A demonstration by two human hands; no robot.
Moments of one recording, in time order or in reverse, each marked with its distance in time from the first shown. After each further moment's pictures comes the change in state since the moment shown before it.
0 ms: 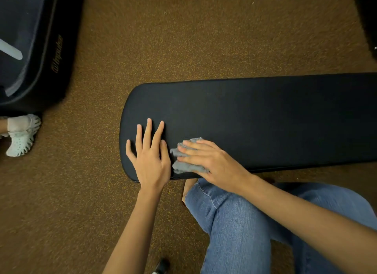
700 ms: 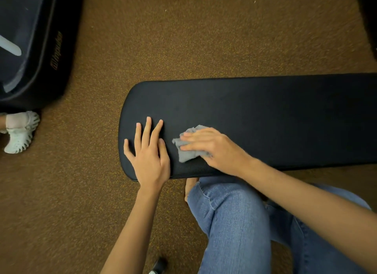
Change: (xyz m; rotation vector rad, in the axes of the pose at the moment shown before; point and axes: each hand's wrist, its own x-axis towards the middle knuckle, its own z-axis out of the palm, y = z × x) left_hand 0.000 0.003 0.002 -0.026 0.026 -0.041; right_hand 0.016 0.018 -0.019 0.026 0.070 -0.002
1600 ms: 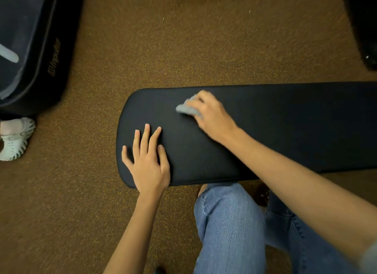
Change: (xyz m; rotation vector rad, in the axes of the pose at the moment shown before) left_hand 0.001 0.002 0.001 0.015 0.020 -0.017; right_hand 0.072 0.031 -0.024 -0.255 0.228 0.231
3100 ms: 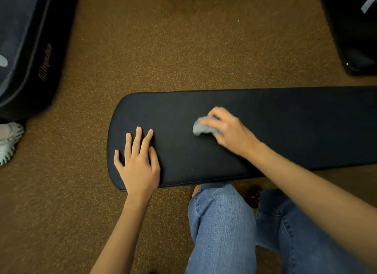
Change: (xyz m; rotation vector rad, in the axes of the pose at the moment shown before) left_hand 0.000 0.001 -0.004 0.041 -0.058 0.008; right_hand -0.055 0.038 -0.043 0.024 -0.102 -0.136
